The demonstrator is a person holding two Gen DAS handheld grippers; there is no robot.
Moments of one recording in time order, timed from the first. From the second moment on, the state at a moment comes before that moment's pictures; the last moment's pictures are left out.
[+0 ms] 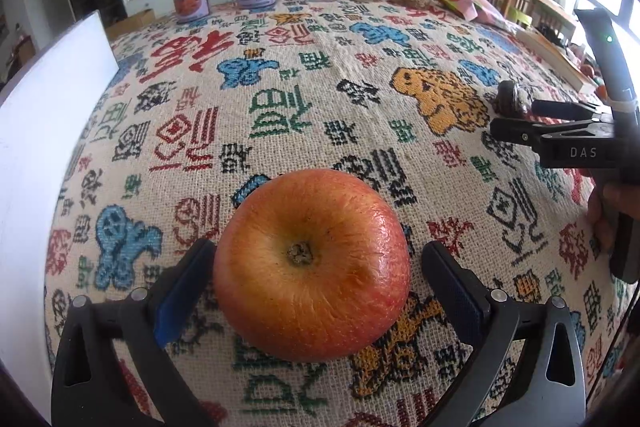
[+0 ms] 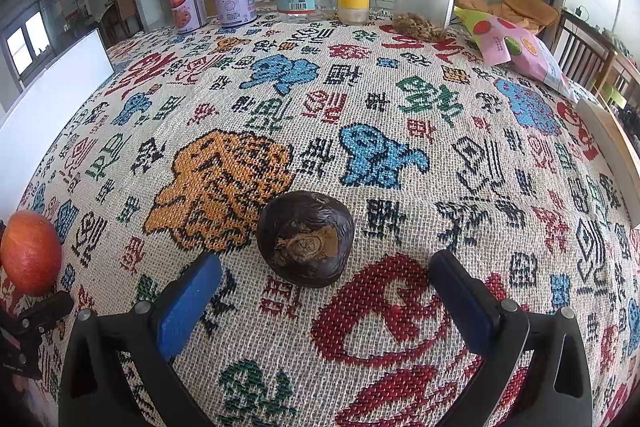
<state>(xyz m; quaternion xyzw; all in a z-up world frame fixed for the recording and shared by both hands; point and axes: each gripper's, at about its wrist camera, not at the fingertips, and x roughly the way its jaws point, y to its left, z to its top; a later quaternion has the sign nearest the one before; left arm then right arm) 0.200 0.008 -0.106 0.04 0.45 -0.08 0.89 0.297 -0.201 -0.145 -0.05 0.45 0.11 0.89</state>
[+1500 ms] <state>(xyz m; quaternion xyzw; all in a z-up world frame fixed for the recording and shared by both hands) 0.200 0.015 -0.105 0.02 0.45 -0.08 0.89 0.297 -0.201 -0.144 -0.05 0.45 0.11 0.89</state>
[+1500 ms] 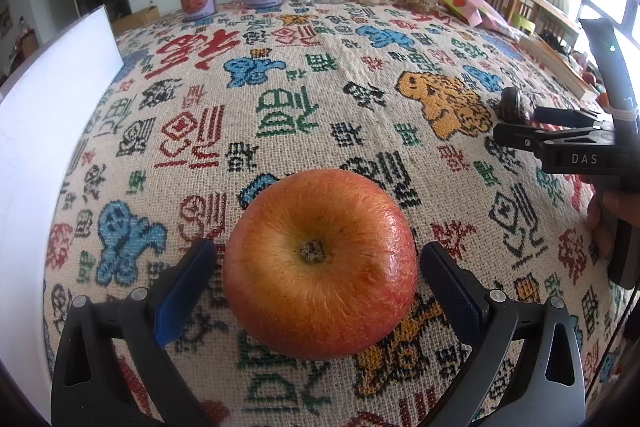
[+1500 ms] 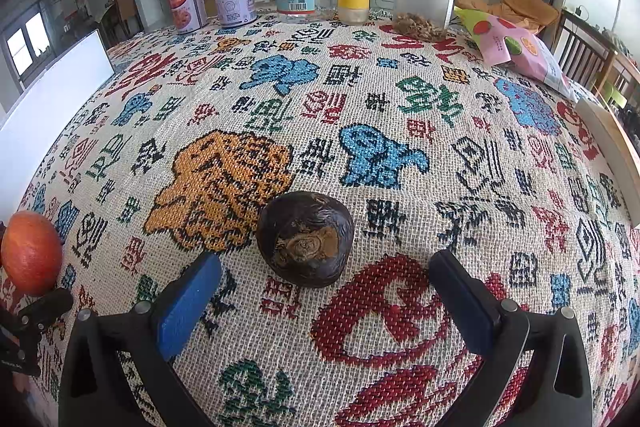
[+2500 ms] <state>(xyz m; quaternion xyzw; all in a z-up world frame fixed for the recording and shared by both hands) 0.157 0.055 -0.066 -0.10 0.45 -0.06 0.88 0.329 -0.197 -0.121 -0.01 0.56 0.15 0.82</state>
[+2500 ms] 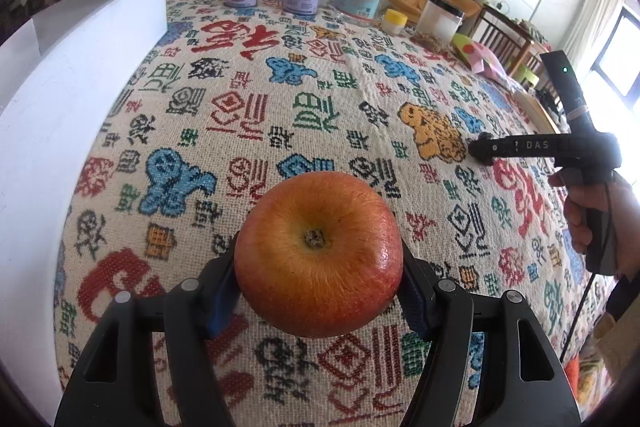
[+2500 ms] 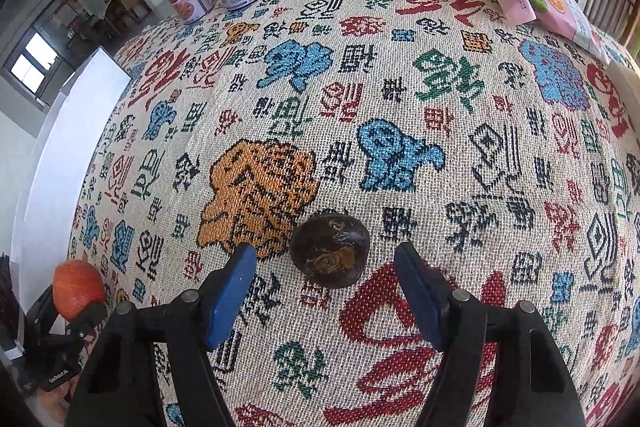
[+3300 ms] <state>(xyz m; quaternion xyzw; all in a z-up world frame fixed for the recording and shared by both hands) 0.086 0.370 -0.001 -0.22 0.42 0.21 0.85 0.179 0.212 -0.009 -0.15 0.47 0.50 0.71</state>
